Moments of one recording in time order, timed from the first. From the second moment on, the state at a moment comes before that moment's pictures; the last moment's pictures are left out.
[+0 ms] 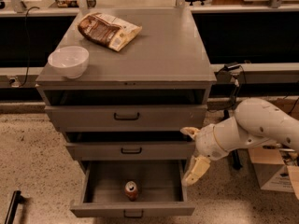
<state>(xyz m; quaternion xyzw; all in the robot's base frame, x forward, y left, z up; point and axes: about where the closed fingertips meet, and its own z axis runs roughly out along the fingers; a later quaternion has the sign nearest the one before) 0.471 -0.111 0.656 -0.63 0.70 0.22 0.27</state>
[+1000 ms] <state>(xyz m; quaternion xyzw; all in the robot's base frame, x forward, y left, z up) 0.463 -0.014 0.516 -0.58 0.67 0.31 0.35</state>
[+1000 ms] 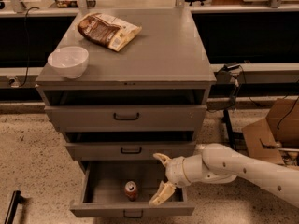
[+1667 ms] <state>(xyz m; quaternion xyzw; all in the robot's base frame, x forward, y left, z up) 0.502 0.025 0.482 -0.57 0.63 0.34 0.39</state>
